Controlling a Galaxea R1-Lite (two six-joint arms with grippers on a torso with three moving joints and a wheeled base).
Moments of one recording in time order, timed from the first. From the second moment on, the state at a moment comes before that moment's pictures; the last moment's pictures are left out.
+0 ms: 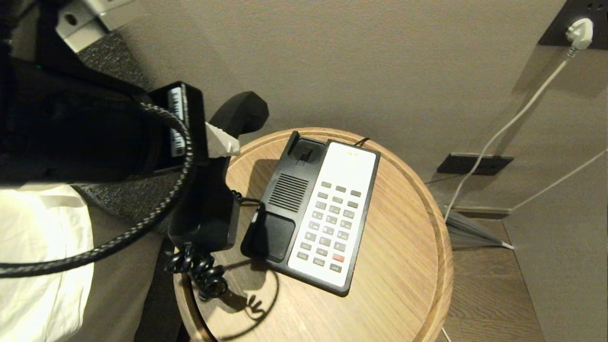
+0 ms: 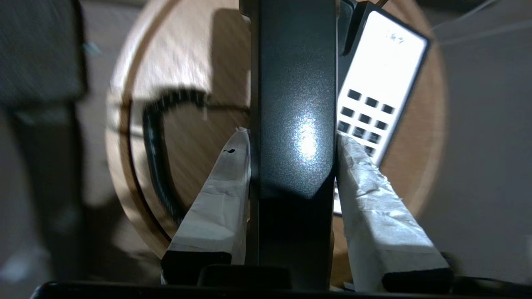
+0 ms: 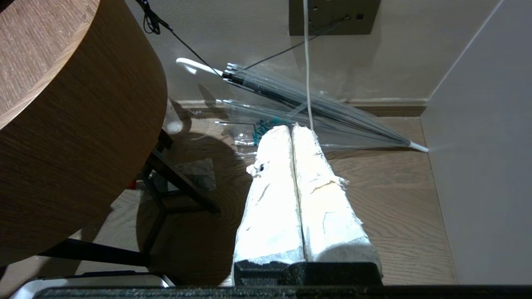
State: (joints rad) left arm -0.94 1.42 -1.65 0.78 0.44 -0.66; right arm -0.01 0.00 0.00 -0.06 0.00 0.04
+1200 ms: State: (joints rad) left arm -0.85 0.69 -0.85 0.25 0.27 -0.87; right arm -0.01 0.00 0.00 -0.06 0.00 0.04
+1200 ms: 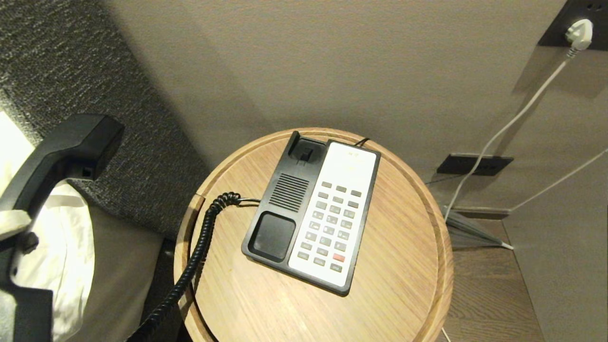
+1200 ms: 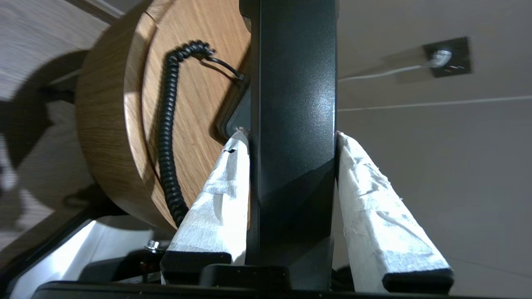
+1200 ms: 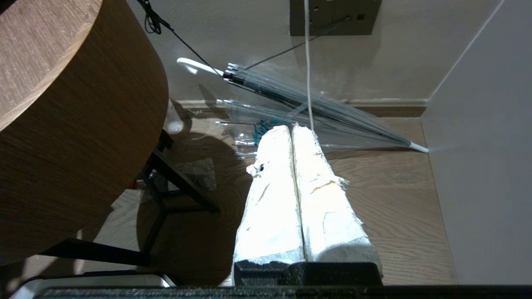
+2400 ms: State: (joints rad) left arm -0.85 0.66 -0.83 0.21 0.27 -0.86; right arm -0.01 0.00 0.00 -0.06 0.00 0.00
